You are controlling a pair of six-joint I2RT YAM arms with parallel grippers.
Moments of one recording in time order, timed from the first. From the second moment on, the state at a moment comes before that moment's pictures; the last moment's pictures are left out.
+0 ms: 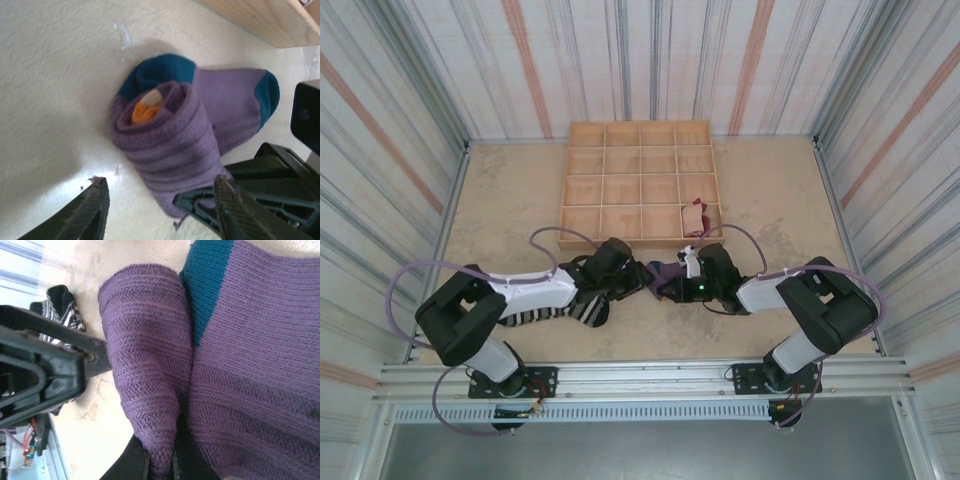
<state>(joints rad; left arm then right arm) -0.85 1.56 0.72 0.02 0.13 -1.10 0.60 1.56 0.39 0.44 -0.58 0.65</state>
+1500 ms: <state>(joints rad) -0.85 1.67 0.88 -0.22 0.14 -1.14 1.15 1.13 0.47 -0.14 0.27 0.37</state>
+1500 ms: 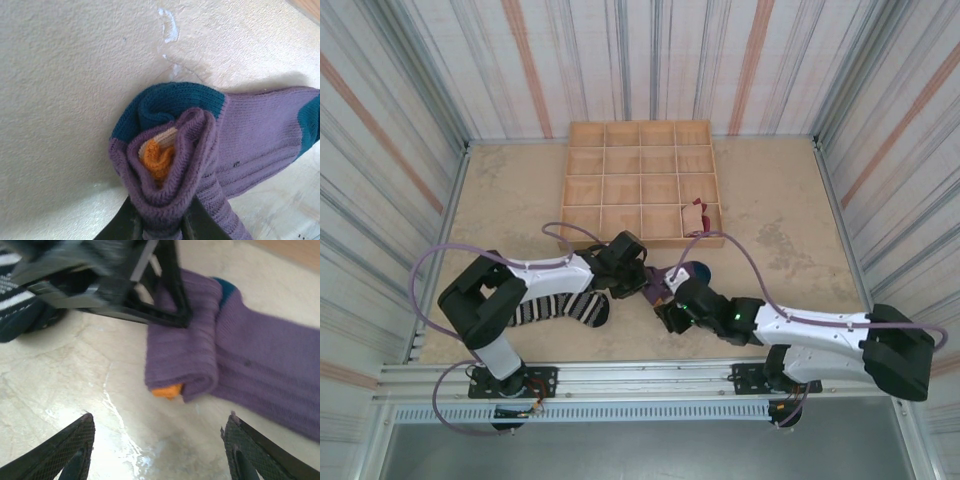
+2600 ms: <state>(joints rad) -0.79 1.60 0.74 -0.13 0.22 -1.17 1.31 1.68 0.64 0.15 0.71 0.27</state>
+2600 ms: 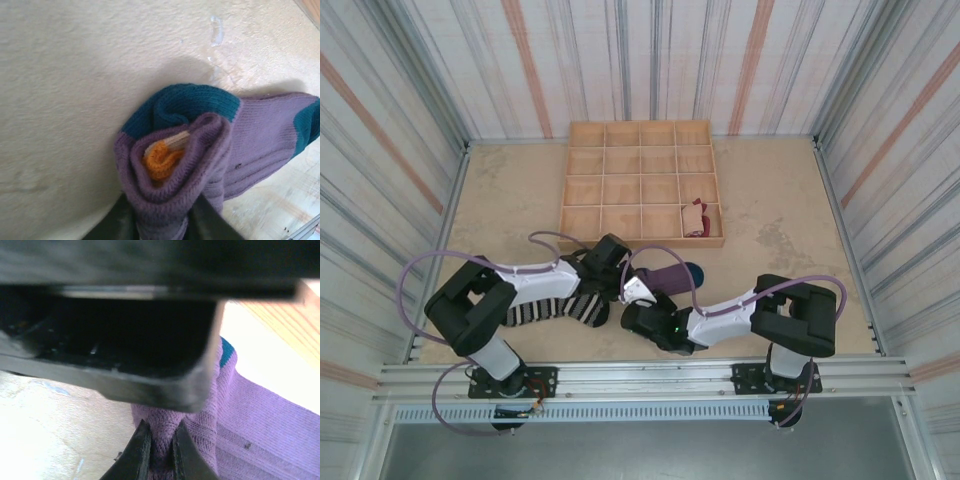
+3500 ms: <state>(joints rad) -0.71 1.38 0.73 -0.27 0.33 -1.08 0.81 1.45 0.38 0.40 -0.20 0.44</state>
